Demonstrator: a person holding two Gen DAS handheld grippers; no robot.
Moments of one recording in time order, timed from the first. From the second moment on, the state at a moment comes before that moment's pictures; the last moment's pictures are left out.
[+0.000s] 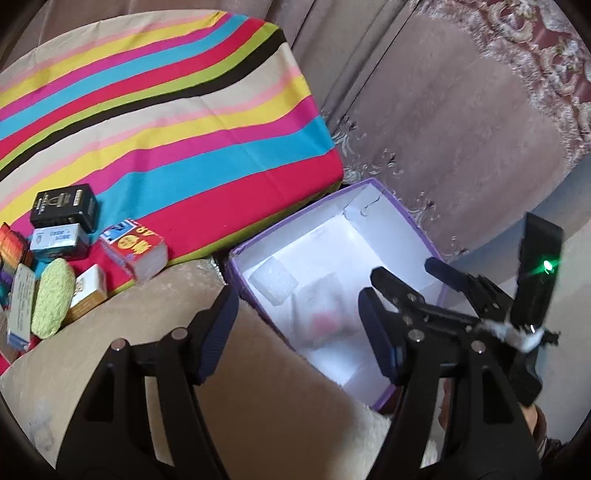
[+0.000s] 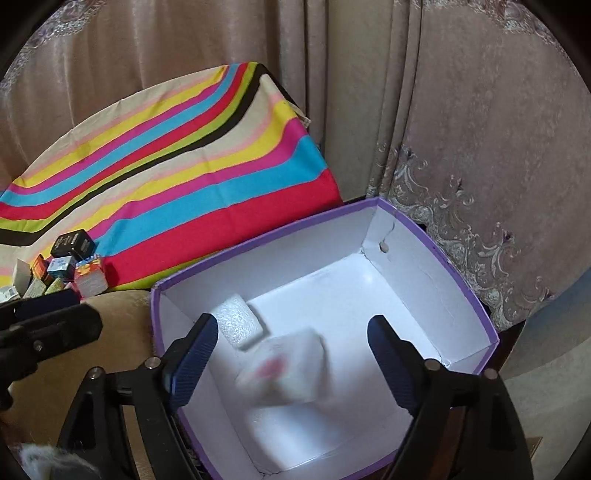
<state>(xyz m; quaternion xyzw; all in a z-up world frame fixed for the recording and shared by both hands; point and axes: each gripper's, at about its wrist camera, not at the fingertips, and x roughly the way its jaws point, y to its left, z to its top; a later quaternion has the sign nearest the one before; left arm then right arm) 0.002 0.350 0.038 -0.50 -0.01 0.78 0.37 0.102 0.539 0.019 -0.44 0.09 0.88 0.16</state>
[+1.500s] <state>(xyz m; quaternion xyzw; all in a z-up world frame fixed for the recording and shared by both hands) -0.058 0.001 -0.043 -0.57 0.01 0.82 0.08 -0.031 0.392 0.002 -0.52 -0.01 0.85 -0.07</state>
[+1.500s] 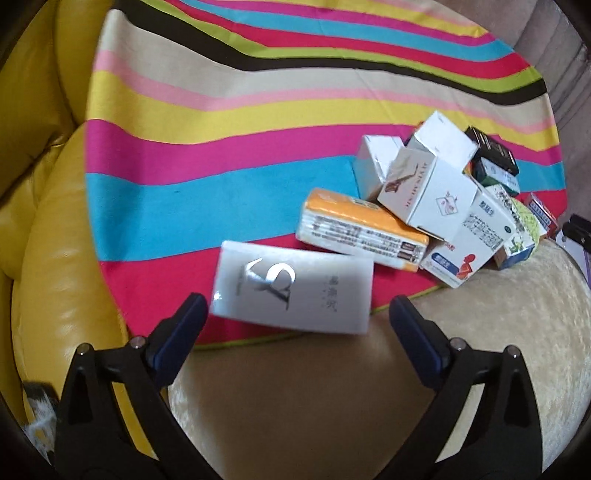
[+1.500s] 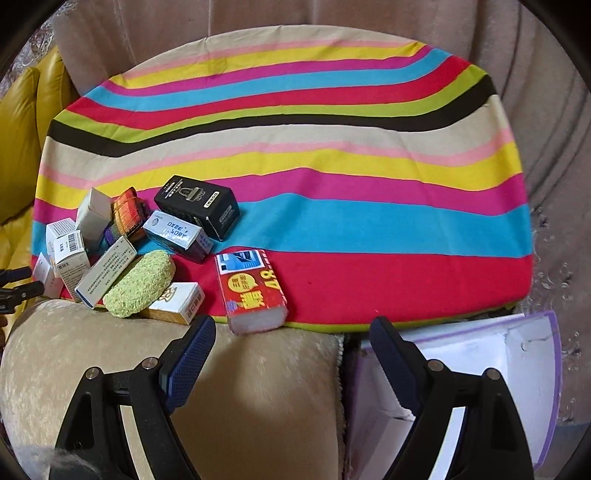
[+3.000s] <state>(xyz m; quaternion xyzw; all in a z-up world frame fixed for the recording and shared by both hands) -0.010 0.143 0.052 -0.45 0.02 0.87 0.22 0.021 0.430 0.024 -0.46 0.00 0.89 -0.03</state>
